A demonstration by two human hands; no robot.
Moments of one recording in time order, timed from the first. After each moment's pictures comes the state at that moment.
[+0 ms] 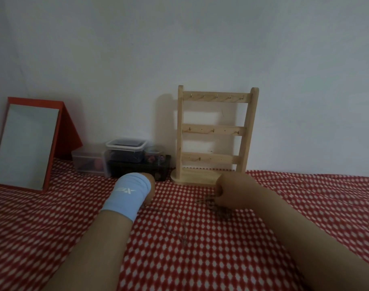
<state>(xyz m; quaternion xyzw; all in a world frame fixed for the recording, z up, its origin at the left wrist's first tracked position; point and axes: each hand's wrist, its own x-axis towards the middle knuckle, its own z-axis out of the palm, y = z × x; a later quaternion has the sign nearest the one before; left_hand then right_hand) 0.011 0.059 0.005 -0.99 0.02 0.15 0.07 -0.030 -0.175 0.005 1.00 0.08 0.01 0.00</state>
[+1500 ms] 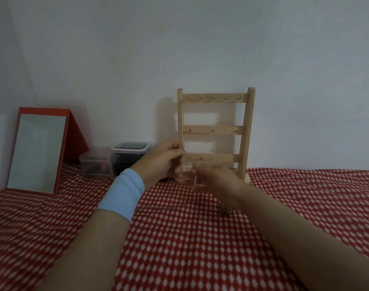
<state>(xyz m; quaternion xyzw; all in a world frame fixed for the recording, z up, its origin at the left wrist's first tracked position) -0.027 0.039 0.049 -0.69 0.18 0.08 -0.70 -0.041 -0.141 0.004 0.72 0.14 -0.10 -0.67</state>
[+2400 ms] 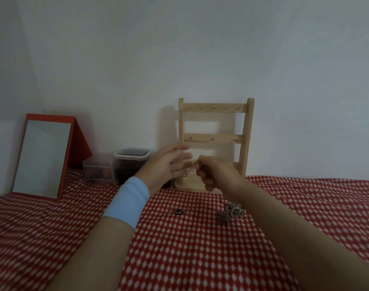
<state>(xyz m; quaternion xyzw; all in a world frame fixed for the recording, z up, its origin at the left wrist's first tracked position) -0.027 0.035 0.054 -0.67 0.15 0.05 -0.73 -0.035 -0.147 0.033 0.74 0.17 -0.03 -0.65</state>
